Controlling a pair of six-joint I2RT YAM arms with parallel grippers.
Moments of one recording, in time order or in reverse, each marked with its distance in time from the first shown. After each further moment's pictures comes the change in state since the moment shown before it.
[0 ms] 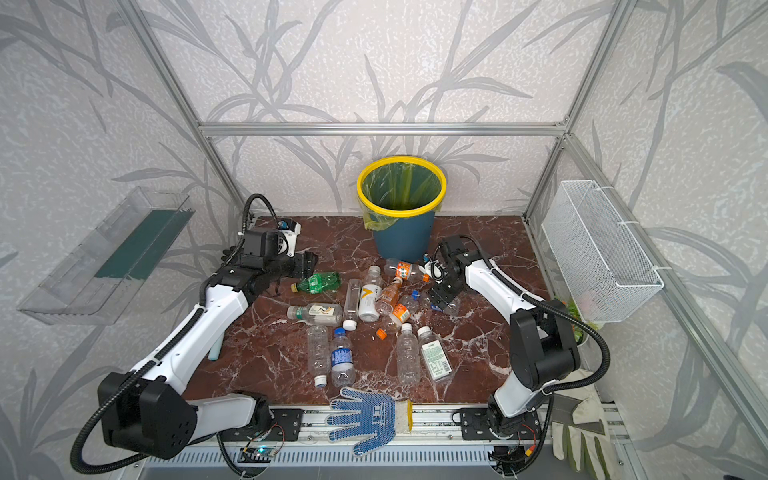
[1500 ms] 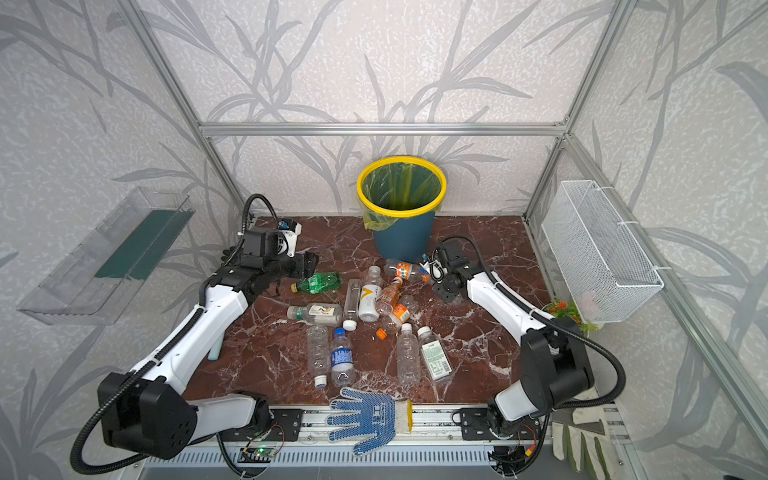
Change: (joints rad) left arm 0.000 0.000 0.000 0.001 0.021 -0.001; right arm 0.050 -0.205 -0.136 0.223 0.241 0.025
